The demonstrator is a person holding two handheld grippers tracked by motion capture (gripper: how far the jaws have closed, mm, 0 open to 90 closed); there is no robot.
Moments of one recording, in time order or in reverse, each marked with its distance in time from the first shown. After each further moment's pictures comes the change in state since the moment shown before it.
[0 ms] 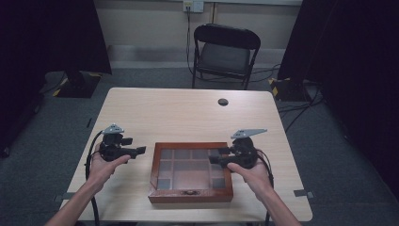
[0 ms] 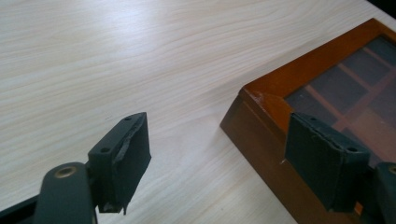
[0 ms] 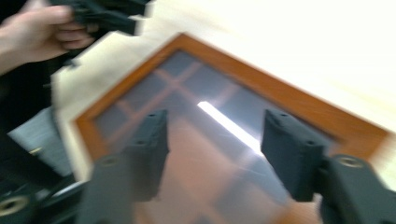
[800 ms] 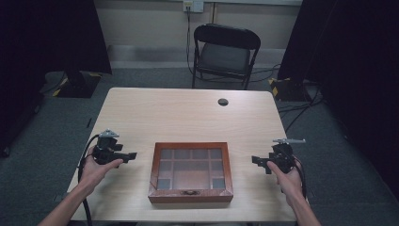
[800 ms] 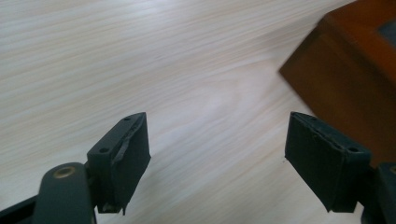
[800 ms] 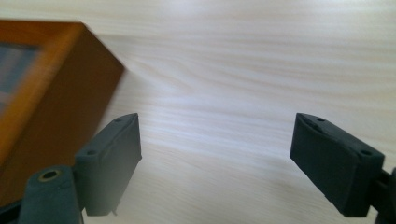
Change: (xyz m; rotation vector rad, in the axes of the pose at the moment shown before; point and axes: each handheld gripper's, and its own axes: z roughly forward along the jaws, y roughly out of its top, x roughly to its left) left arm 0.027 -0.026 0.001 0.143 0.106 0.007; right arm -0.106 -0.079 -0.040 0.066 -0.431 0.316
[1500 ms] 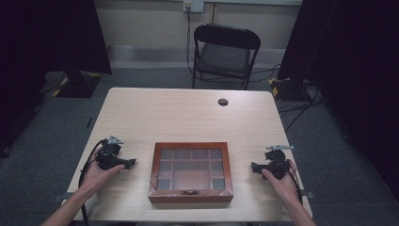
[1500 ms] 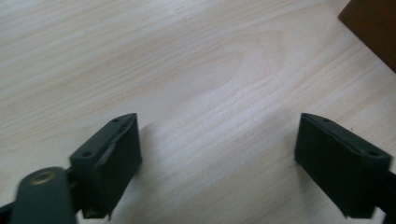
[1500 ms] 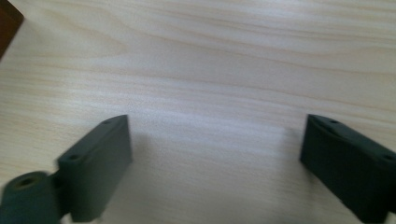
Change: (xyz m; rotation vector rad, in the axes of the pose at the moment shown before) left arm -0.003 -0.018 0.025 0.059 0.105 0.056; right arm 0.004 -0.022 0.032 0.037 -0.219 -0.084
